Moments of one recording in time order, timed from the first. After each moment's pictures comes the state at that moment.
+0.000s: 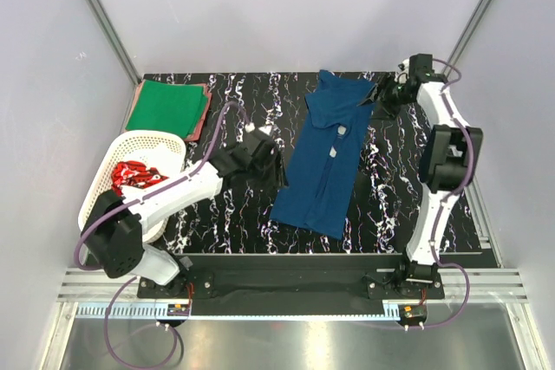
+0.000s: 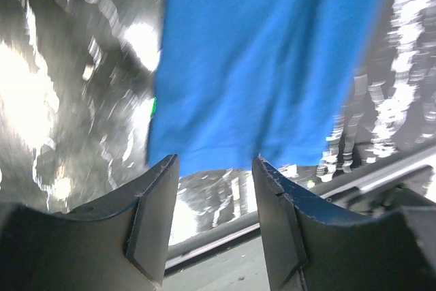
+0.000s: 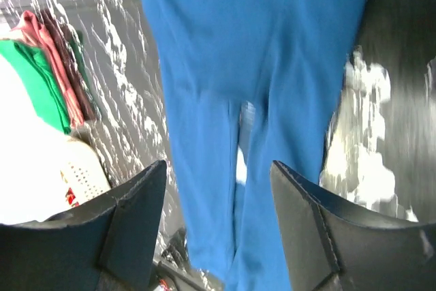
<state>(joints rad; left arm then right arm) -0.79 1.46 1.05 -0.52 0.00 -0.78 -0.09 2.21 1.94 -0.74 -0.56 0.50</state>
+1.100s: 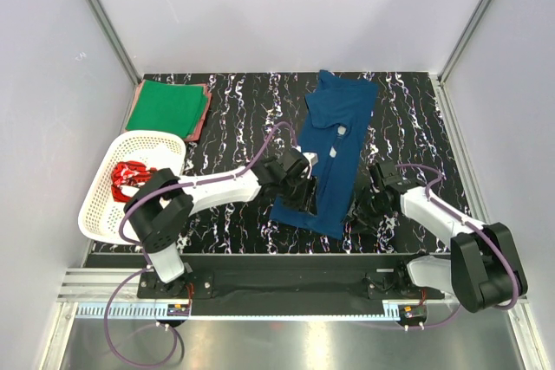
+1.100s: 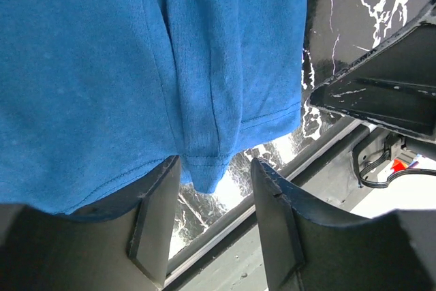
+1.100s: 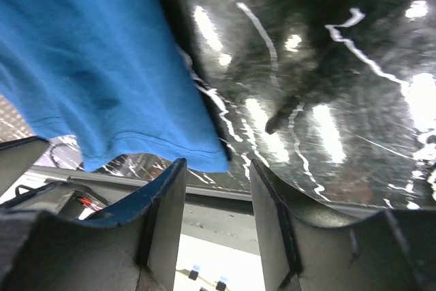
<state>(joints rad) -0.93 1.73 1.11 -0.34 0.23 -0.65 0.29 1.24 0.57 -0.63 -0.32 0.85</state>
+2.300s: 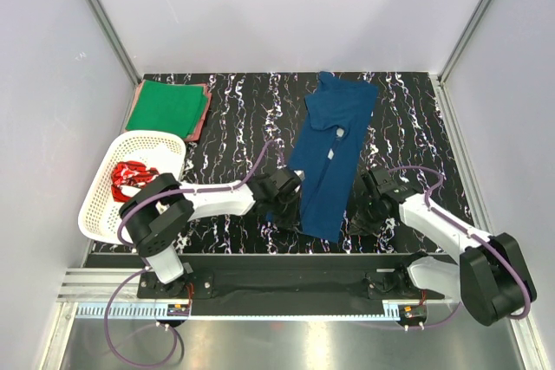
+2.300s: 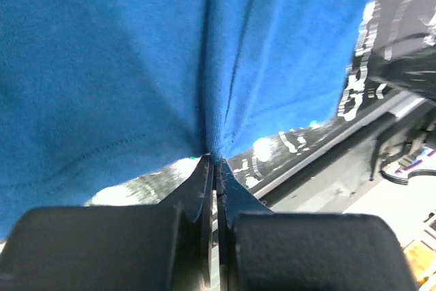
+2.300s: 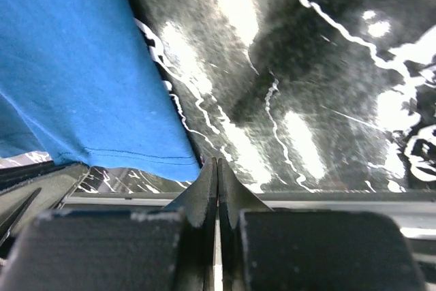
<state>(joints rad) -0.96 1.70 0.92 -0.26 0.24 -0.82 0.41 1.16 0.55 -0.66 -0.17 0.95</state>
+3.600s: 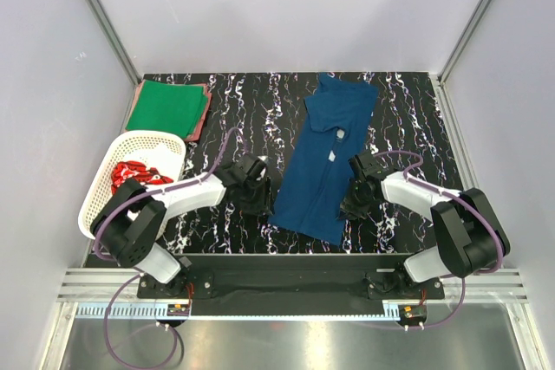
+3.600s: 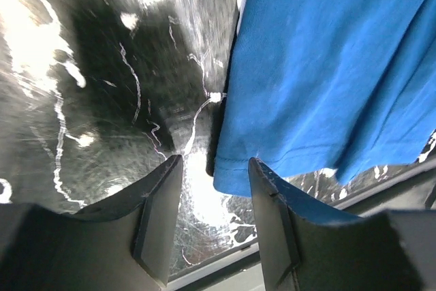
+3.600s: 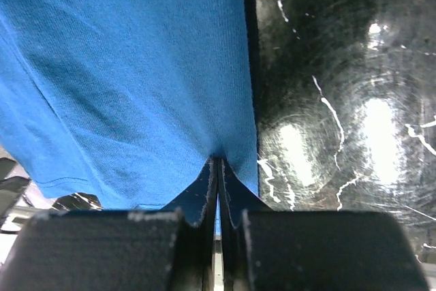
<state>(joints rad) -0.71 1.53 0.82 -0.38 0.15 -0.67 0.42 1.45 0.69 -0.52 -0.18 0.88</state>
